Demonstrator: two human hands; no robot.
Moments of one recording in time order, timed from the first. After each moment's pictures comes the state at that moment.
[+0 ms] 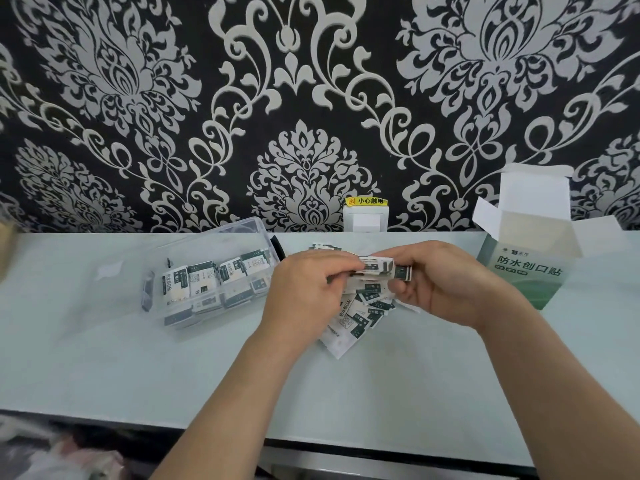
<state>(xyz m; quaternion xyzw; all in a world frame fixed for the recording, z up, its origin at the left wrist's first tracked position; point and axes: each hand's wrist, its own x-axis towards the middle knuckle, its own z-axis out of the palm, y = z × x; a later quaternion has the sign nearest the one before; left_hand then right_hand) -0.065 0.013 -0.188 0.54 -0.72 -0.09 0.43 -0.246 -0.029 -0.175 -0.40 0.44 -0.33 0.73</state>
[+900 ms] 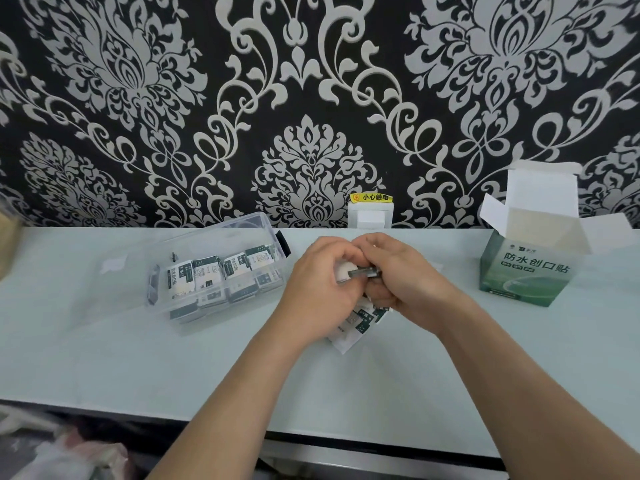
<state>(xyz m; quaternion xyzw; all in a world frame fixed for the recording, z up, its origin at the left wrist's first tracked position) -0.069 0.017 -0.182 0.56 -0.68 -0.24 0.40 -0.198 -0.016 -0.181 -0.51 0.46 -0.36 0.63</state>
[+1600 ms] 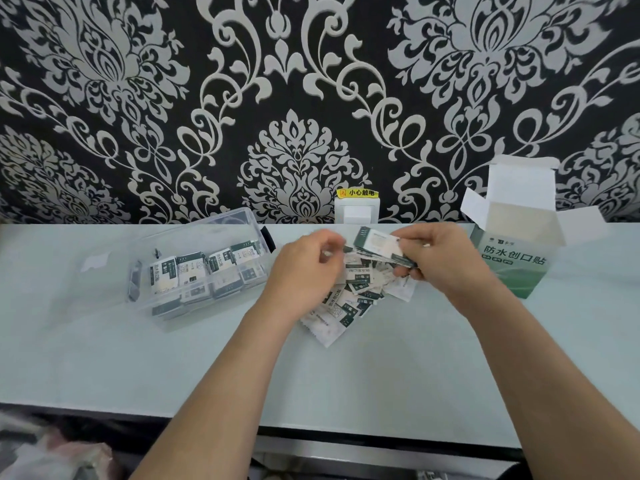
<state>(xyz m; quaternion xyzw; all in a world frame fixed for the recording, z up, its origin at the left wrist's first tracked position) -0.071 -0.002 -0.184 0.64 -0.68 -0.21 0.29 -0.252 -0.021 -0.177 -0.57 0.57 -0.39 0.45</state>
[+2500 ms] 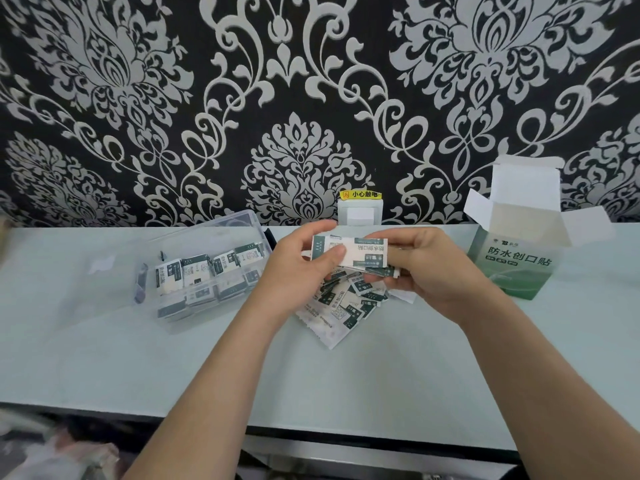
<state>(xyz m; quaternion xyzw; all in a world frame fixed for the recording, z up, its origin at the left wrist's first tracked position) -0.061 0.006 -0.175 0.59 -0.56 -0.40 0.42 -0.239 -0.012 -0.171 -0.51 0.46 -0.40 0.60</state>
